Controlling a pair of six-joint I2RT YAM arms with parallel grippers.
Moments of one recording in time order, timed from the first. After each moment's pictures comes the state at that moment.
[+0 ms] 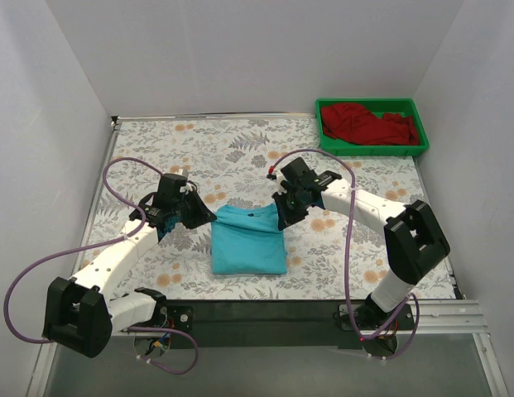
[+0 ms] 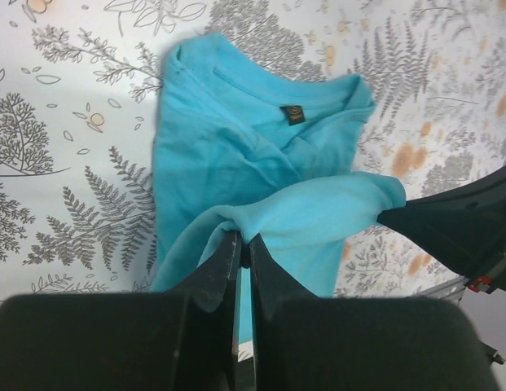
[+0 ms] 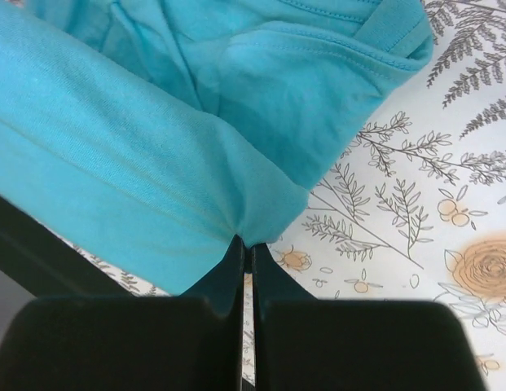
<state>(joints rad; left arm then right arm) -0.35 1.15 0.75 -0.44 0.17 -0.78 0.69 1.67 1.16 -0.63 -0.29 0.21</state>
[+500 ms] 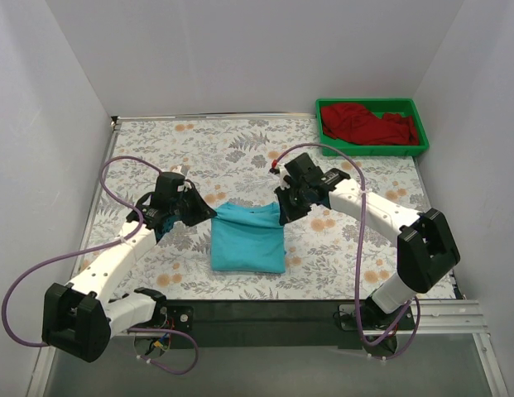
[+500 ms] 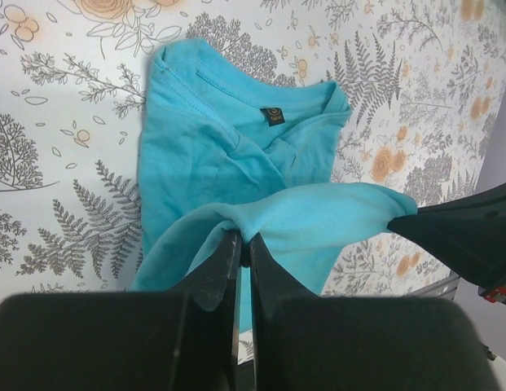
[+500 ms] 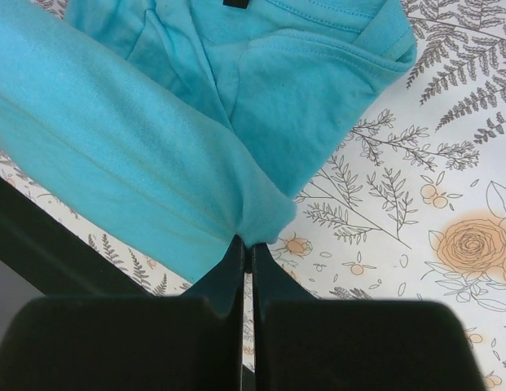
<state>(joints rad) -0.35 1.10 0.77 -0.43 0.18 -0.77 0.69 1.57 1.18 -0.67 -0.26 0.22</state>
